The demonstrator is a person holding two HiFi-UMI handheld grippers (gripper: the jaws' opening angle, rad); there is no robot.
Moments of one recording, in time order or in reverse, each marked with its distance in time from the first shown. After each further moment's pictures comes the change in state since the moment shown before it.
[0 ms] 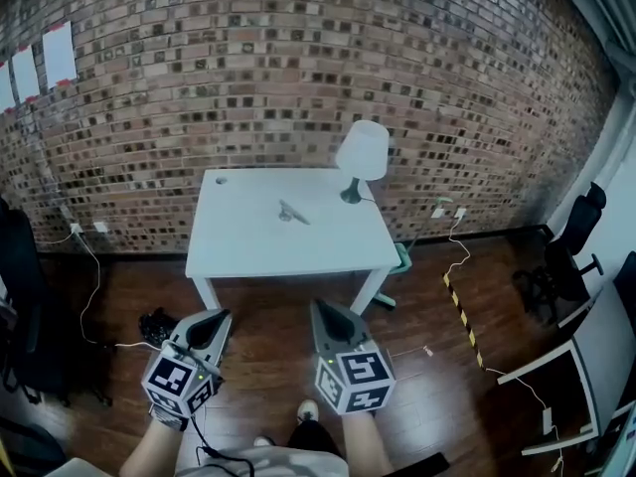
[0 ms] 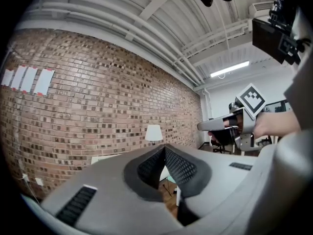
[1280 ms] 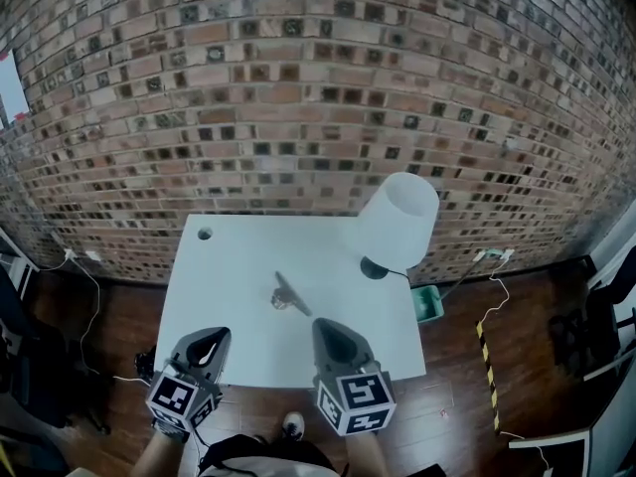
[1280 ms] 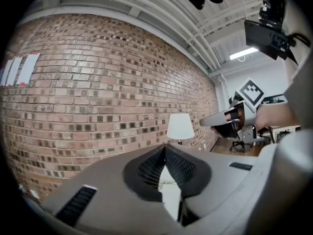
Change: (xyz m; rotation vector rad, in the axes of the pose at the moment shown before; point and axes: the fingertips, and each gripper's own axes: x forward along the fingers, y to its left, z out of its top) left arm 0.345 0.181 -0.031 0.043 0.099 0.105; right arm 0.338 -0.226 0.011 0.037 0.090 0.100
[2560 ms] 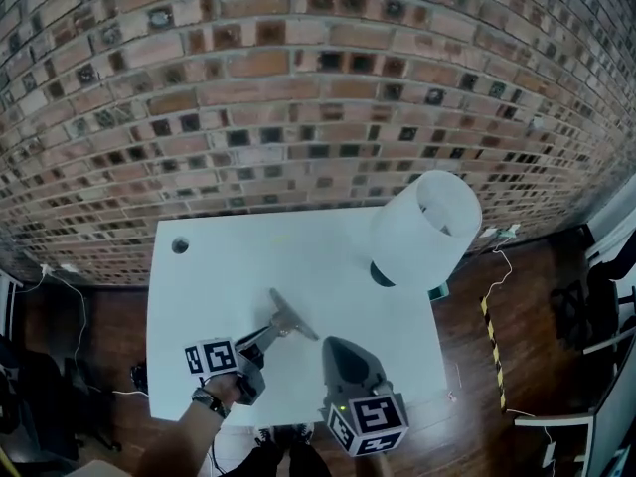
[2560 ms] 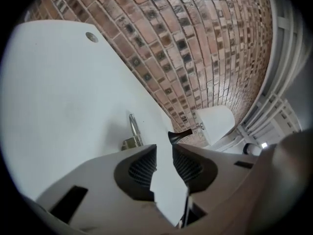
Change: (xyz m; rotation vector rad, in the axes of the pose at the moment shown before) left arm 0.204 0.022 -0.198 -1.151 0.411 -0.244; right arm 0.102 -0.056 -0.054 0.095 0.125 -0.129
